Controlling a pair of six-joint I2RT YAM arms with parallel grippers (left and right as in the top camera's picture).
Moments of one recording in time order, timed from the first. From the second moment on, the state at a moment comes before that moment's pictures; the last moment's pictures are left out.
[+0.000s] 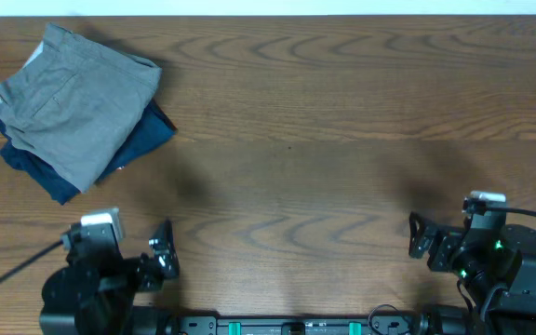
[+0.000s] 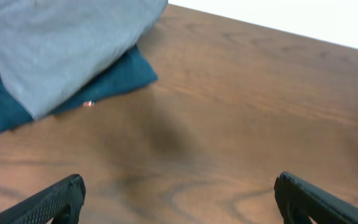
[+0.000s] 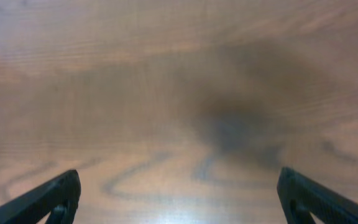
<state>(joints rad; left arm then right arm) -0.07 0.32 0.88 -1.11 0.02 -0.26 -0.11 0.44 0.71 -1.03 -0.19 0.13</state>
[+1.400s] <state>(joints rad) -0.07 0.31 0.88 -1.26 0.02 -0.26 0.11 0.01 0.05 0.00 -0.09 -0.11</state>
